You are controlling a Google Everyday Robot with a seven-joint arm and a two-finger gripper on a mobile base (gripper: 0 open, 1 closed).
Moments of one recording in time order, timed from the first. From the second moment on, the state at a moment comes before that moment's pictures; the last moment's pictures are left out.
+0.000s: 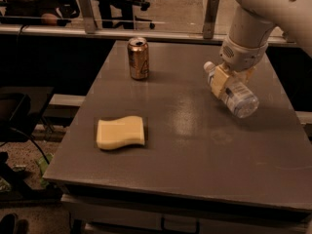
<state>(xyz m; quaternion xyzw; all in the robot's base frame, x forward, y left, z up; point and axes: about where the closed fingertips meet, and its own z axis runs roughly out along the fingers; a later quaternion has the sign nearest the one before) 0.585 -0.211 0.867 -0.21 0.98 -0.01 0.05</state>
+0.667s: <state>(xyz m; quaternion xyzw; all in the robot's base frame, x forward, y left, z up) 0.604 -0.196 0.915 -0.27 0.96 -0.02 0.09</state>
